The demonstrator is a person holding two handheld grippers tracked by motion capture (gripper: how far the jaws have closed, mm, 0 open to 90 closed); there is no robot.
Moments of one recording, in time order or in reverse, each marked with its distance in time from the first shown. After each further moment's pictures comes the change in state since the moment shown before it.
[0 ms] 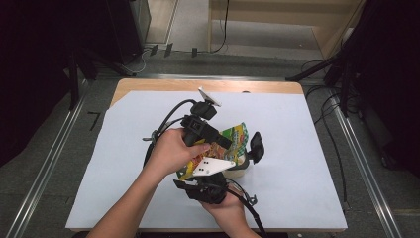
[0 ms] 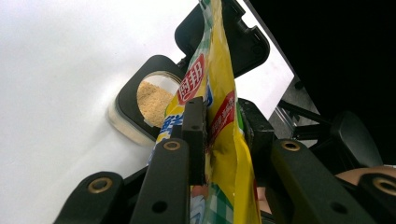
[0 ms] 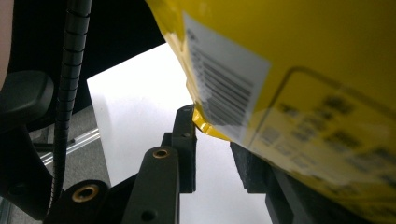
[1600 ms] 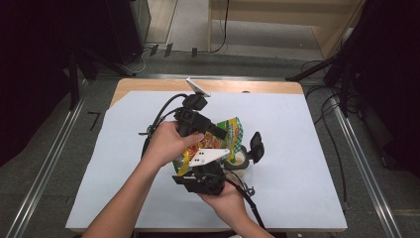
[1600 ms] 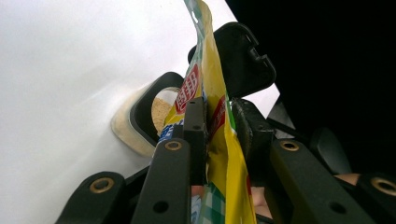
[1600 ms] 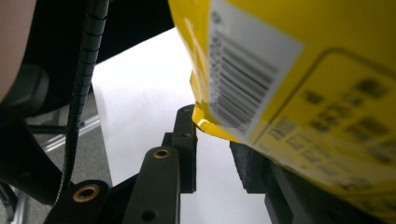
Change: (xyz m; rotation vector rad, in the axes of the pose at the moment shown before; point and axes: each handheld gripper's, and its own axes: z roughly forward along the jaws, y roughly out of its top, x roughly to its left) left arm 0.032 0.006 -0.009 -0.039 -0.086 -0.082; right arm -0.011 0.017 0.007 0.094 0.045 -0.002
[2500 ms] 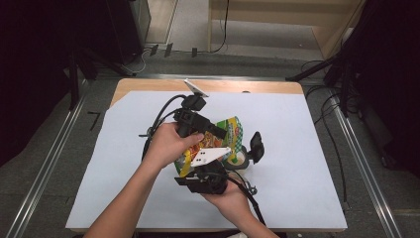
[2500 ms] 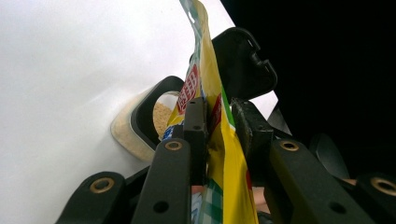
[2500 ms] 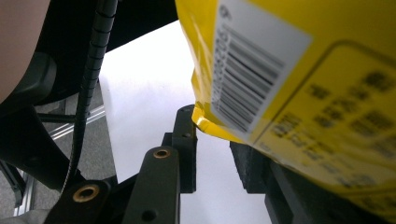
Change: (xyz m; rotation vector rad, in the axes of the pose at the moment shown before) left arm 0.003 -0.001 0.002 -0.033 -0.009 -0.012; right arm -0.005 0.000 -0.005 0.028 0.030 -0.016
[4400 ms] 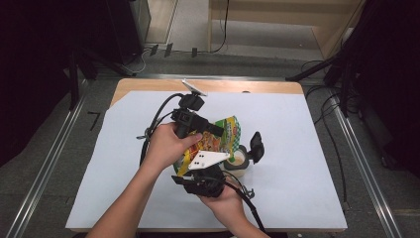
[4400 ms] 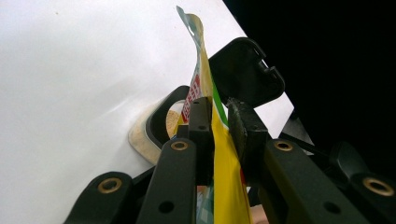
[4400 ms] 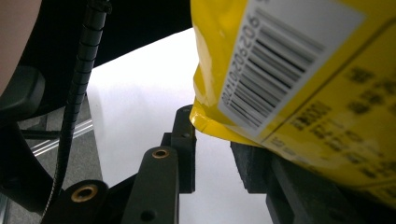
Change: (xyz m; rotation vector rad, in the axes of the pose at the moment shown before) left arm -0.007 -0.005 -0.007 -0.056 0.073 0.050; right arm 0.009 -0.002 0.005 -0.070 -0.064 -0.016
